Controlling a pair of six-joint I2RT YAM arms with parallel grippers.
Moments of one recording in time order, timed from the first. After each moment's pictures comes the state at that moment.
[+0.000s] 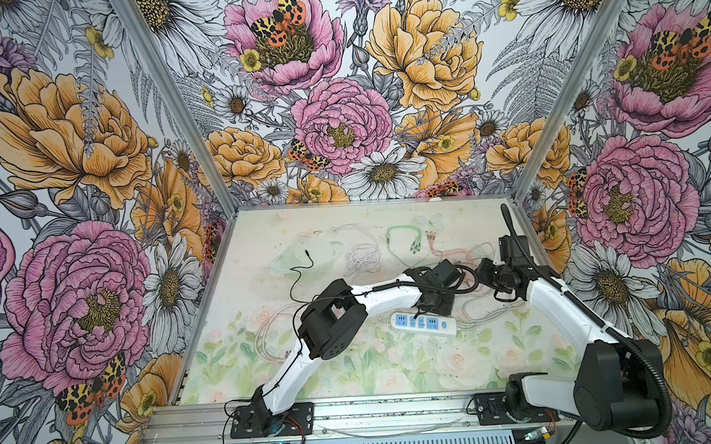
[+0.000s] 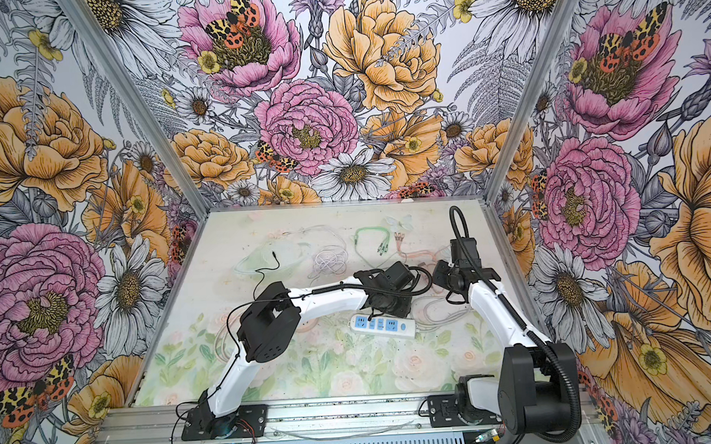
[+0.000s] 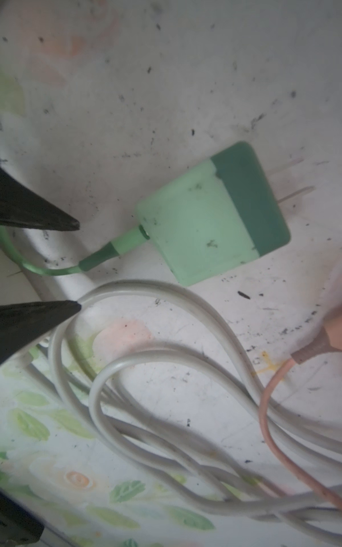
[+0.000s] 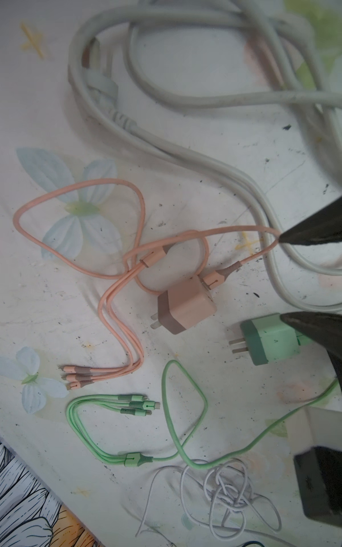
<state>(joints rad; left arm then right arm) -1.05 2.29 1.79 -0.61 0.05 -0.61 0.01 1.25 0.84 -0.54 -0.08 0.46</state>
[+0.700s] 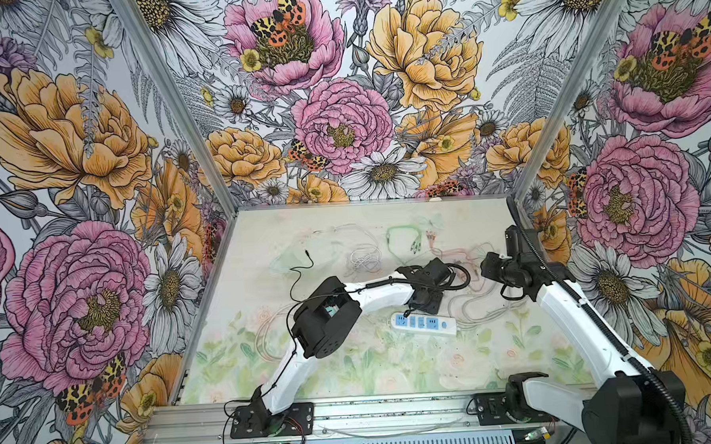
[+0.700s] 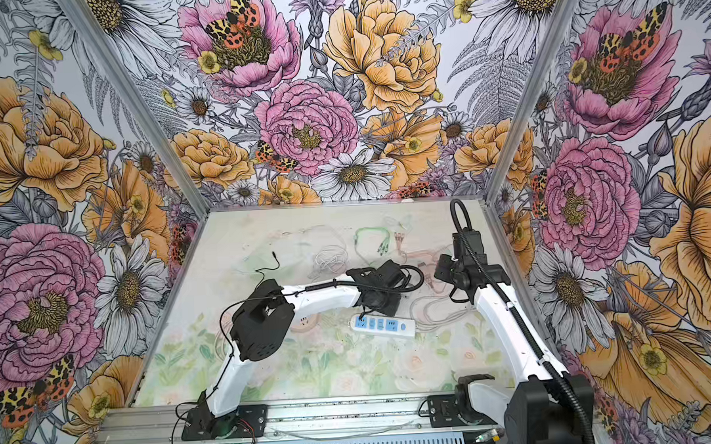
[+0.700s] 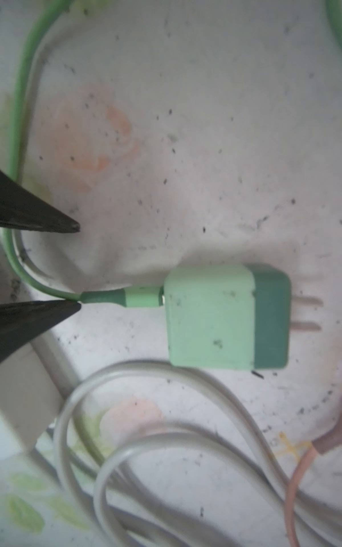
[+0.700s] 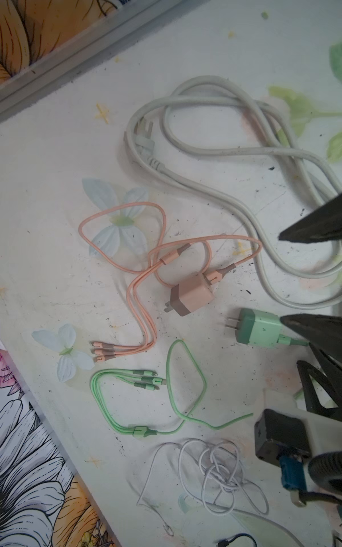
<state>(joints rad) -0.98 2.20 1.66 -0.64 -0.04 -0.50 0.04 1.15 0.93 -0.68 -0.01 0.41</state>
